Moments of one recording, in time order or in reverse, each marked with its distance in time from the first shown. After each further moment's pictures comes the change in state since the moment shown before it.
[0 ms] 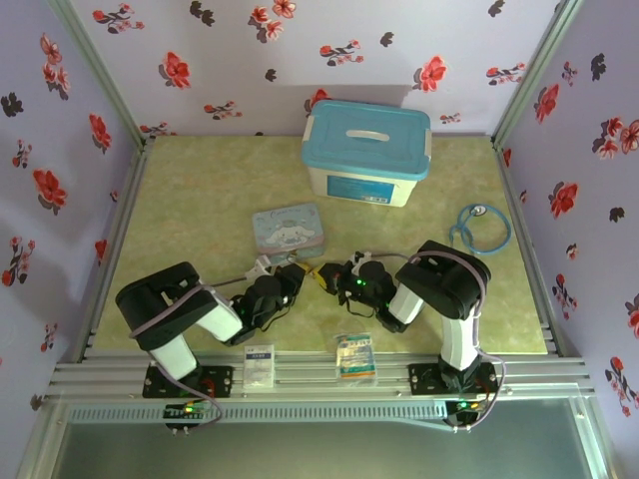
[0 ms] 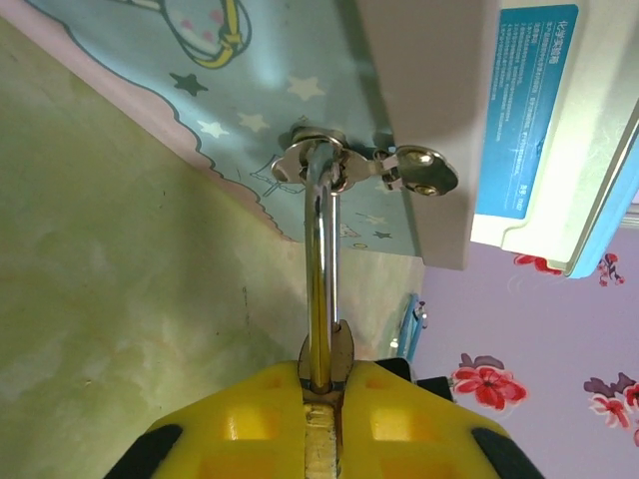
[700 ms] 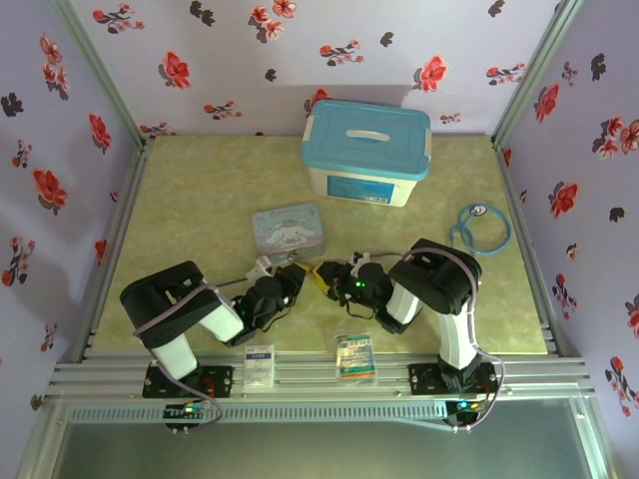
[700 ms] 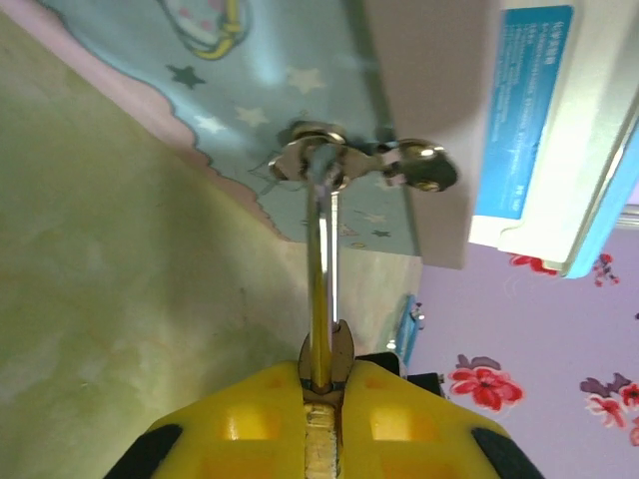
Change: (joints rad) left arm -0.007 0.023 -0.003 0.040 -0.014 0.000; right arm -0.018 0.062 -0.003 0.051 -0.026 -0.126
